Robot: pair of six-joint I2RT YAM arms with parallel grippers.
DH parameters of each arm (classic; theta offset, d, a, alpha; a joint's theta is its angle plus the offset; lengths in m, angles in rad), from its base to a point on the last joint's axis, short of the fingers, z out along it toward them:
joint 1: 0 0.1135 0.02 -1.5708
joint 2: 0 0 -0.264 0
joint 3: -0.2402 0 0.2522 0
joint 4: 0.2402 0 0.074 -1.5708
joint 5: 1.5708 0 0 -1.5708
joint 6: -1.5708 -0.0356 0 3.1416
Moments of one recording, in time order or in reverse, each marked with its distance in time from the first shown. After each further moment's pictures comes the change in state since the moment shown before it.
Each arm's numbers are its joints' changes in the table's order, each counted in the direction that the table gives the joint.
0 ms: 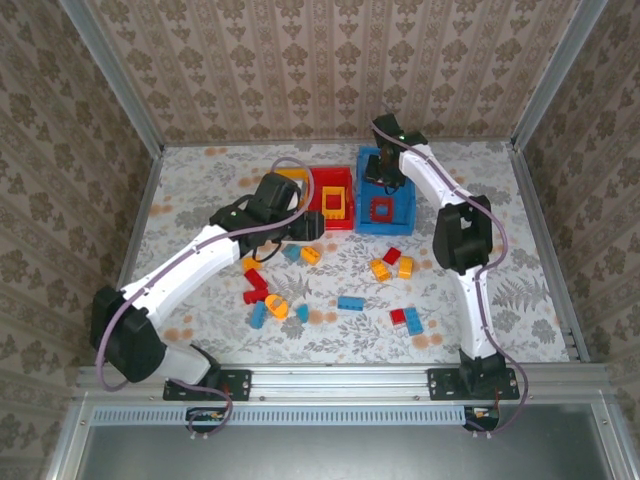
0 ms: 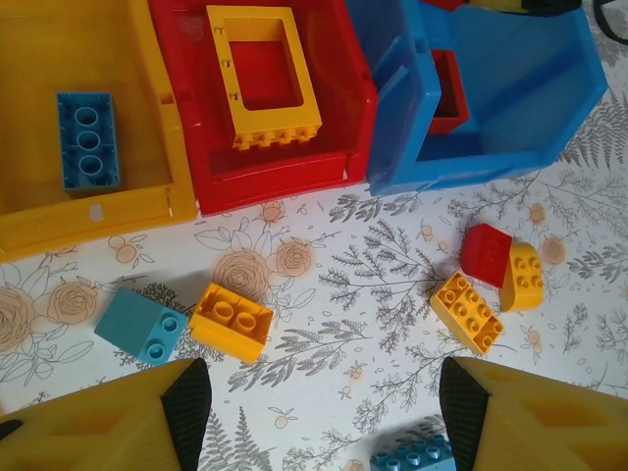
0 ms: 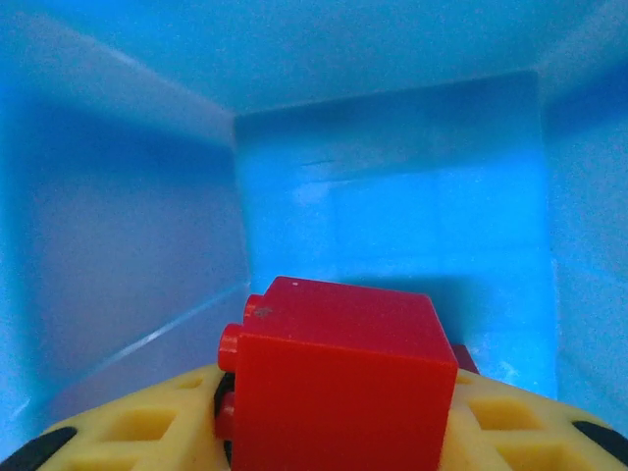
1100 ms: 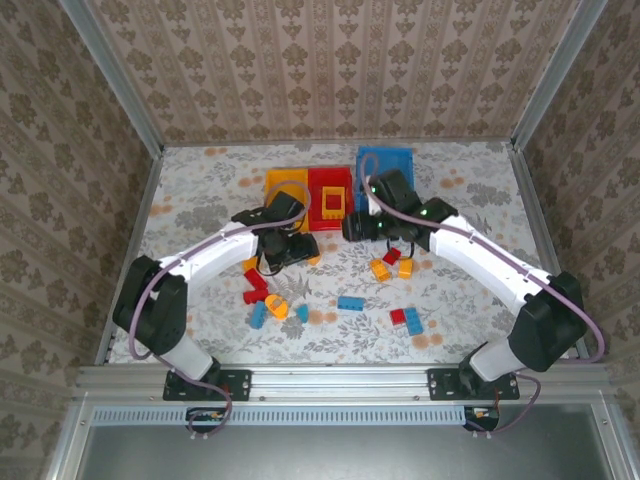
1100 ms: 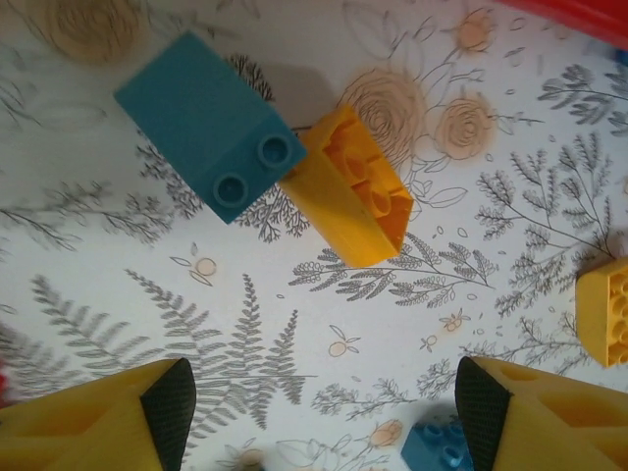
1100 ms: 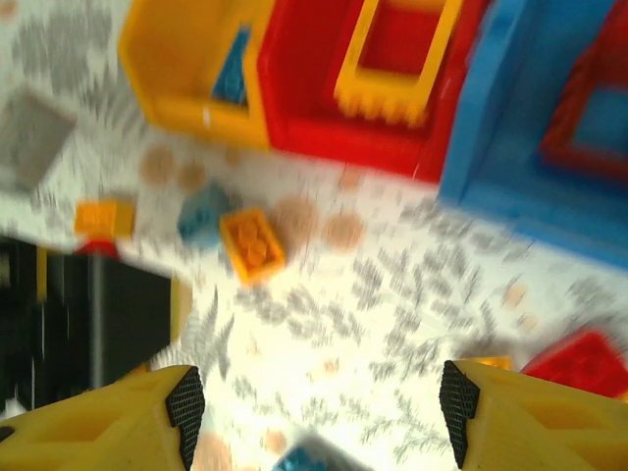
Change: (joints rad) left arm 0.048 0.182 0.119 0.061 0.091 0.393; right arm 0.292 -0.890 1.012 -0.360 -0.159 0.129
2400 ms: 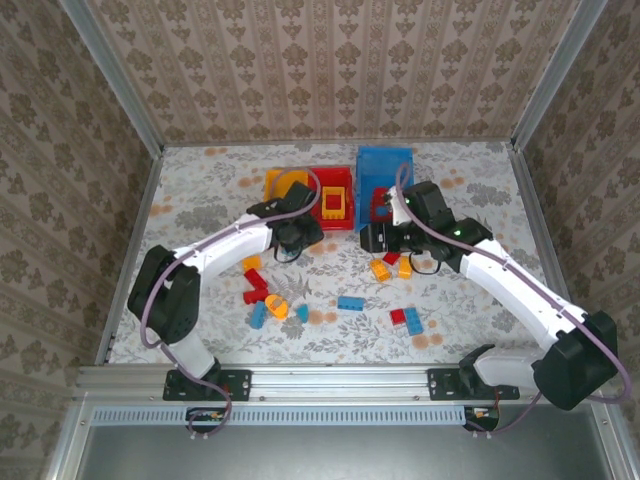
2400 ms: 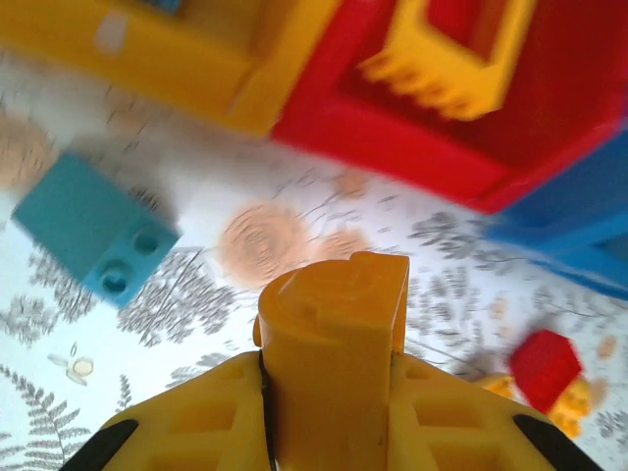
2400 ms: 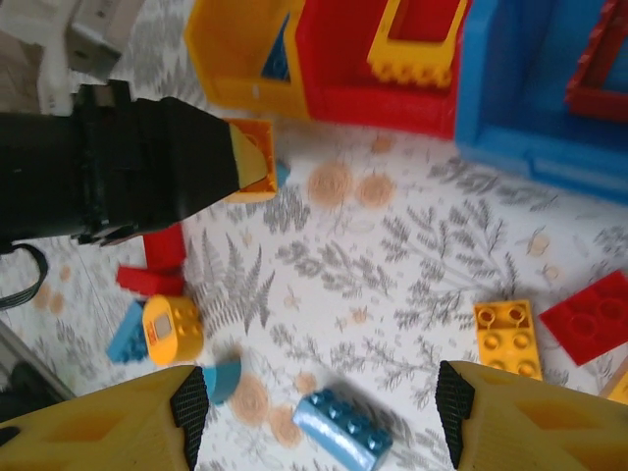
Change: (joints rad) left arm -0.047 0.084 -0.185 -0.065 -0.147 0.121; right arm -0.116 -0.229 0.152 -0.063 -0.161 -0.011
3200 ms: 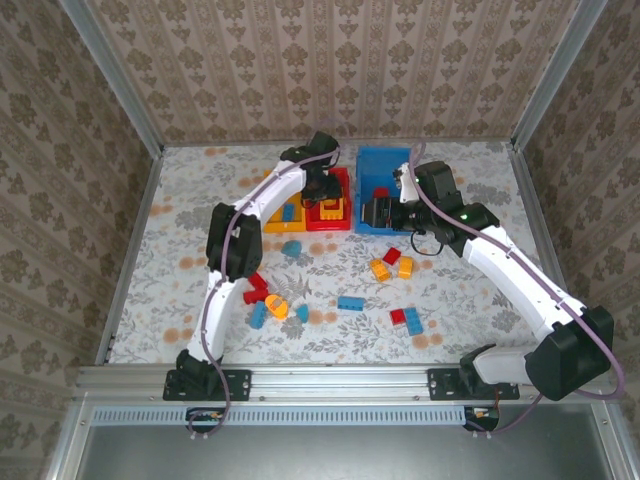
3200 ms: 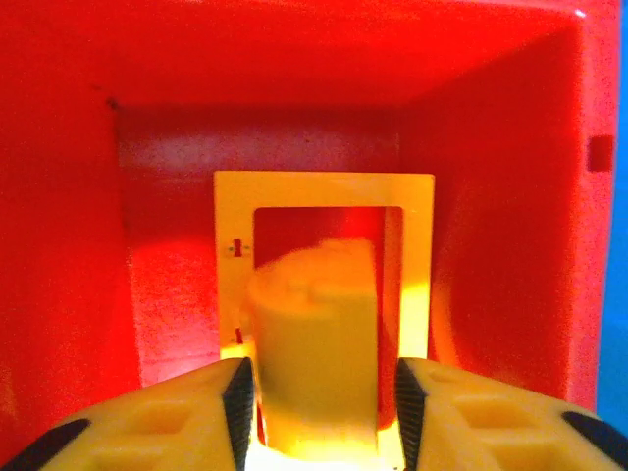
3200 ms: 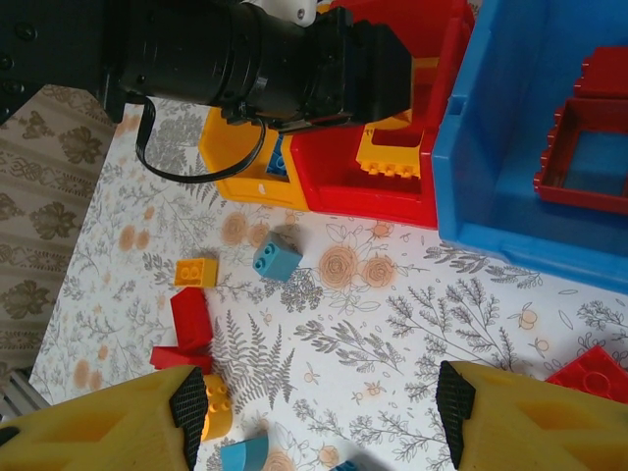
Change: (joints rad) left arm 0.117 0.717 -0.918 0.298 0.070 -0.424; right arm -0.065 0.057 -0.111 -0.024 -0.019 -0.053
